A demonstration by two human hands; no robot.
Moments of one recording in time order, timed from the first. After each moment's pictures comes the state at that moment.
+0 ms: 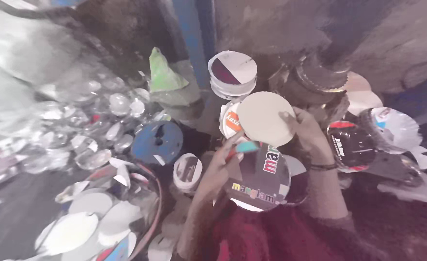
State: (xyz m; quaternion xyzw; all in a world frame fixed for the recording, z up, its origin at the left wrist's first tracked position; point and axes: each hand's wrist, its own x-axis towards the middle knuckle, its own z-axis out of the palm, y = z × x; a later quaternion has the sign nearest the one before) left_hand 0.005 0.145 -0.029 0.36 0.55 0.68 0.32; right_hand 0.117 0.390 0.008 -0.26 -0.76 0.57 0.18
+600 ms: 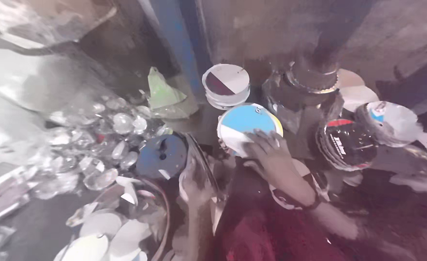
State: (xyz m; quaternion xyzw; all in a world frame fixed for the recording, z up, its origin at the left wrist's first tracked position) left_hand -0.014 0.119 -0.058 0.10 0.22 0.94 0.25; right_hand 0.109 0.300 -0.005 -0.07 -0.97 0.13 0.22
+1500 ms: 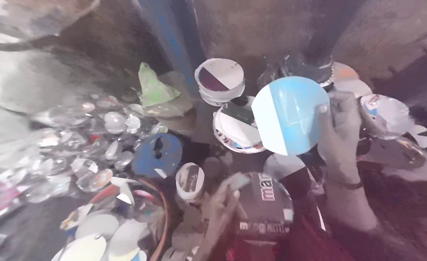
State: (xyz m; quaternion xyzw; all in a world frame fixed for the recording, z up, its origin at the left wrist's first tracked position) left_hand 0.075 0.098 -0.060 0.26 0.56 0.73 0.29; right_hand 0.151 0.370 0.047 -0.18 -0.78 0.40 0.44
